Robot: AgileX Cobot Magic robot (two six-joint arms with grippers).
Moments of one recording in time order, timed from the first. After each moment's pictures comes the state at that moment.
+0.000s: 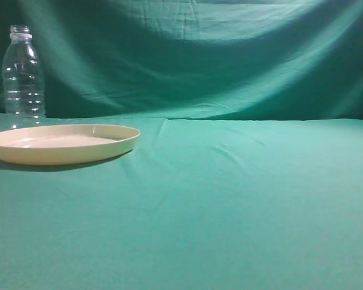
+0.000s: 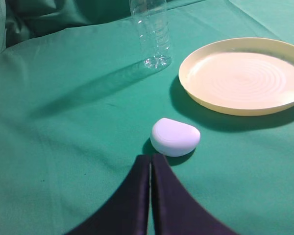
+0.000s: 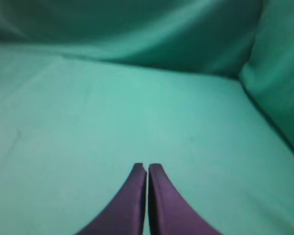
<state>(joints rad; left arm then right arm) 0.00 -0.02 0.02 -0.05 0.35 0.33 0.13 -0.01 0.03 -0.08 0.22 0.00</state>
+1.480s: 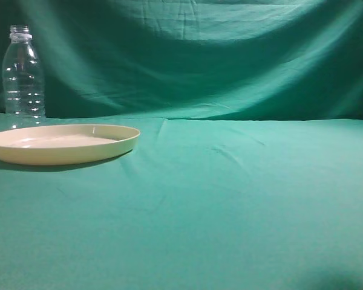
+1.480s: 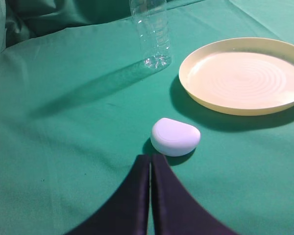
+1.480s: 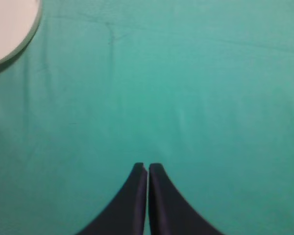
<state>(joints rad) 0.00 -0.02 0.02 -0.05 0.35 0.33 0.33 1.11 -0.83 0.22 0.83 -0.03</state>
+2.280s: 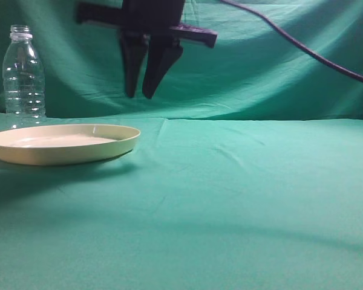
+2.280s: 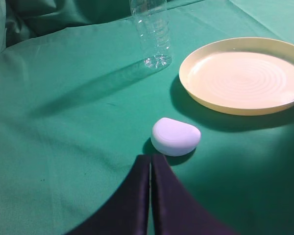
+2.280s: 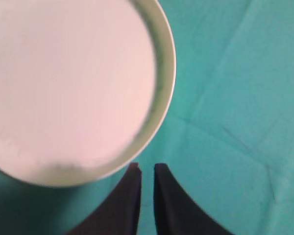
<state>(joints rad) 0.00 -0.02 0.02 -0.05 0.35 0.33 0.73 2.02 -1.67 0.01 0.89 0.19</state>
